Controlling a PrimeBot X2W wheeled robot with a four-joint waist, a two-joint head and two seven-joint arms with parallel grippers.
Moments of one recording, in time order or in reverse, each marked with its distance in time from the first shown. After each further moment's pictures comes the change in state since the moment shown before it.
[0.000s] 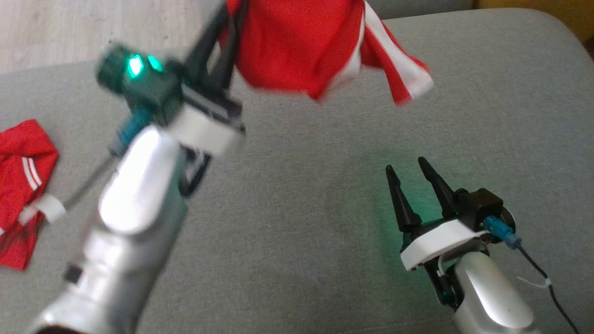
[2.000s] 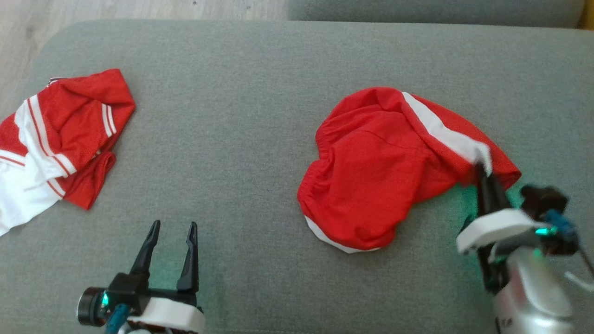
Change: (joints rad) left arm 0.774 -0.117 0.416 -0.065 0.212 0.009 0.001; right arm -0.062 0.016 -0.378 0.202 -0.133 0.000 0.003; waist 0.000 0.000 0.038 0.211
